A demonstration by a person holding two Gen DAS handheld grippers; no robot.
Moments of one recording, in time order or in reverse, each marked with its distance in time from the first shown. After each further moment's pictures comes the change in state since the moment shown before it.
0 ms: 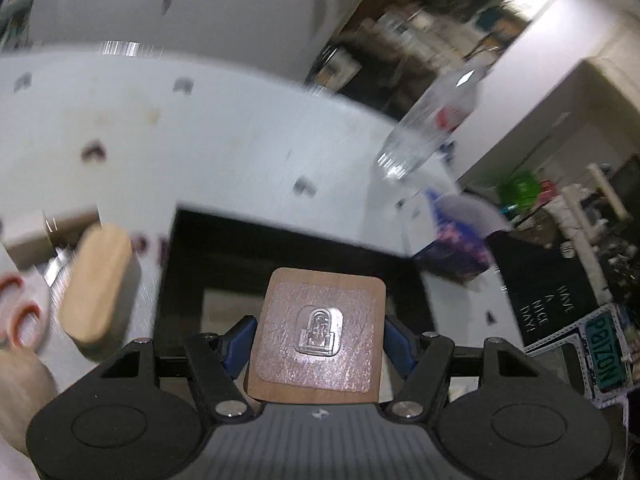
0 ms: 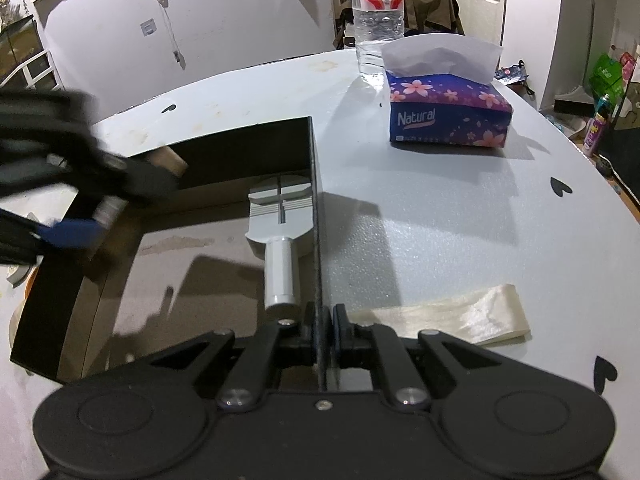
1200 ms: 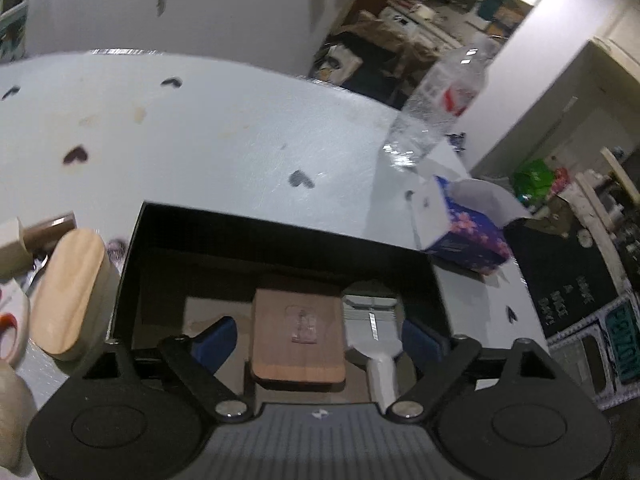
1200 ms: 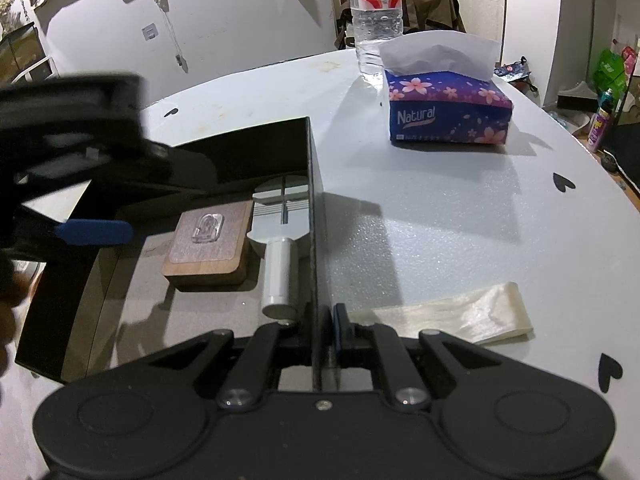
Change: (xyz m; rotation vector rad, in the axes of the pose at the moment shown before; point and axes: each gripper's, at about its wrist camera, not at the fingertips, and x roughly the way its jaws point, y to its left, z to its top) left arm 0.013 -0.019 -0.005 0.086 -0.040 0.030; right arm 0.000 -0.004 0.000 0.015 -0.002 0.019
